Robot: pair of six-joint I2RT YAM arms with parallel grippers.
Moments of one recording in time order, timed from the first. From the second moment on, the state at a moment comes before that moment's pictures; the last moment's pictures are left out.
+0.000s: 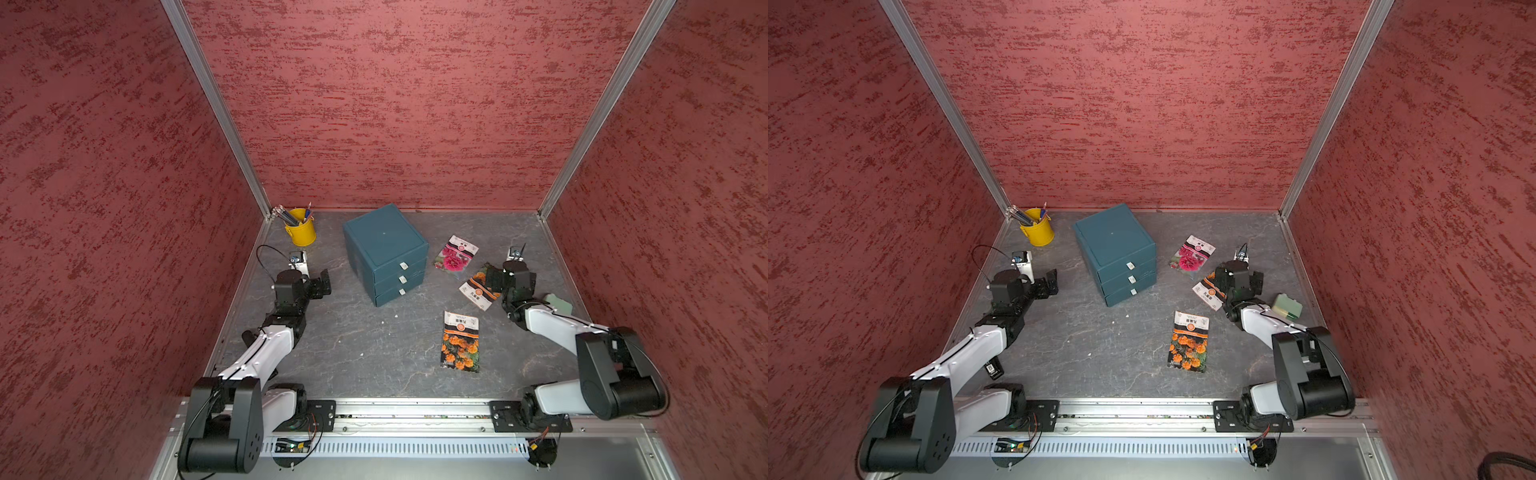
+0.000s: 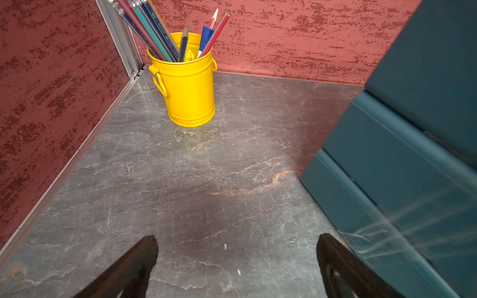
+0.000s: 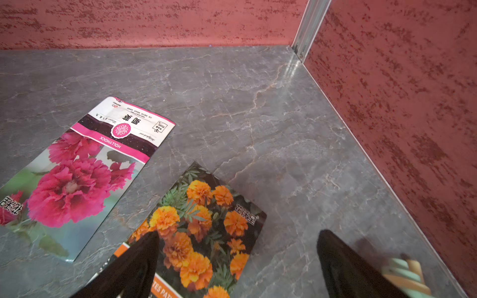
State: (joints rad) left arm 0.00 1.17 0.42 0.33 -0.02 -0.10; right arm 0.15 1.44 0.56 0.34 0.40 0.11
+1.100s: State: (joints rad) left arm 0.01 1.54 0.35 0.92 -0.06 -0.09; right arm 0.06 1.55 0.36 0.93 0.21 0.05
